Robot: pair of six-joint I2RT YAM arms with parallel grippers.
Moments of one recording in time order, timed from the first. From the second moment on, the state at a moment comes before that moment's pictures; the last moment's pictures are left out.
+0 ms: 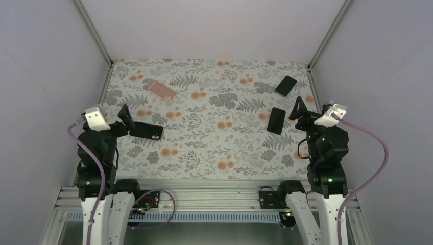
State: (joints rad) left arm 0.08 0.36 0.72 -0.46 -0.05 -0.27; right arm 0.07 0.46 0.86 -0.42 0.17 0.28
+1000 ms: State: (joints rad) left arm 0.08 0.91 0.84 -0.76 -0.07 -0.58; right arm 0.17 0.40 0.81 -0.41 0.19 0.28
